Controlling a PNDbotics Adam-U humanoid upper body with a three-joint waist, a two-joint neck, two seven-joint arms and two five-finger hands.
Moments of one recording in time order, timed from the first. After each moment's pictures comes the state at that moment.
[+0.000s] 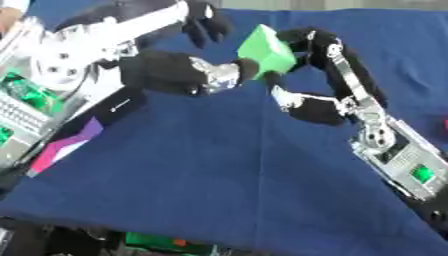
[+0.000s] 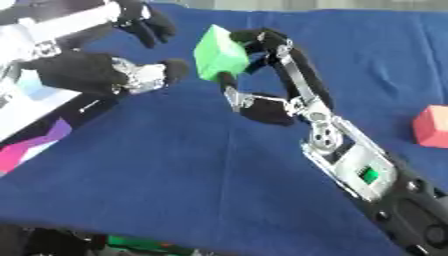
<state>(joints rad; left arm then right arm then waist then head) -1.06 0.42 -0.63 -1.82 -0.31 0.54 -0.51 -0.36 -0.63 0.38 -1.99 0.07 0.07 -0.33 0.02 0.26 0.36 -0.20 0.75</state>
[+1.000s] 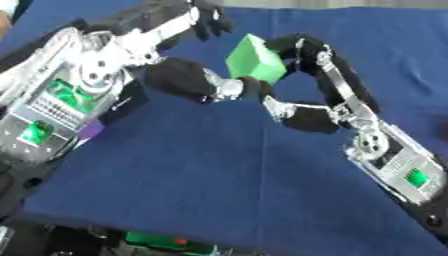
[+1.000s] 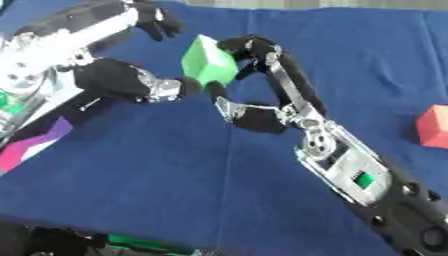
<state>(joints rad) -1.06 0.36 -0.65 -1.73 -0.46 0.49 -0.45 -0.37 -0.62 0.42 -1.99 0.08 0.04 -0.31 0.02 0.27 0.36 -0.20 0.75</state>
